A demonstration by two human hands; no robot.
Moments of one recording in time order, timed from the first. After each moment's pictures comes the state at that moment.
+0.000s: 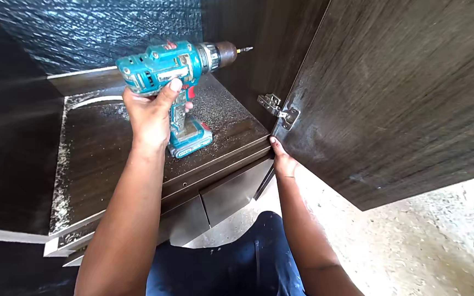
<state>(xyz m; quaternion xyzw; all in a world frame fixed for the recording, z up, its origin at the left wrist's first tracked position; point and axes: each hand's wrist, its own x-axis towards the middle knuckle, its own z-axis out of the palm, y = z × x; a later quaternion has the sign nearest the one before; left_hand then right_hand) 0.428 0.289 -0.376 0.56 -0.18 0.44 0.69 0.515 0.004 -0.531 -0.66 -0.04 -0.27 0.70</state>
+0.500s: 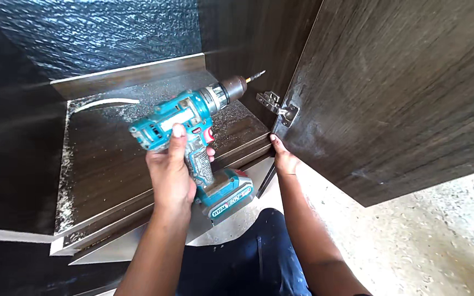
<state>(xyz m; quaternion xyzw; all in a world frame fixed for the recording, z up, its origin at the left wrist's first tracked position) 0.343 0.197 -0.398 0.46 0.02 0.36 0.81 0.517 0.002 -0.535 -0.67 -0.06 -0.27 0.69</state>
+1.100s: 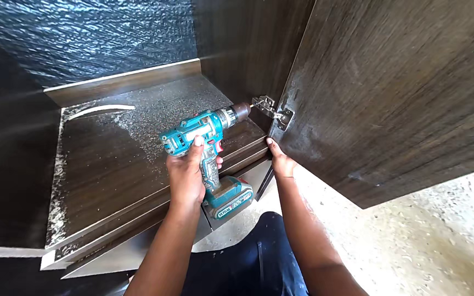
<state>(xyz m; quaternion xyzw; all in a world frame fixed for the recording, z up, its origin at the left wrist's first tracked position) 0.370 0.189 -0.428 0.48 0.06 0.31 0.82 0.519 0.002 -0.535 -0.65 -0.08 -0.30 0.70</state>
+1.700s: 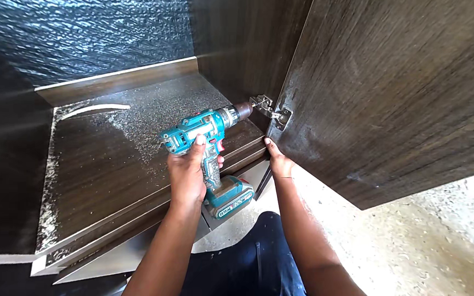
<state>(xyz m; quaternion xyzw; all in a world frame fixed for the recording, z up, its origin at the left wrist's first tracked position) 0.379 0.183 -0.429 0.48 0.05 0.30 0.82 0.522 0.003 -0.537 -0.63 -0.10 -0.30 0.71</state>
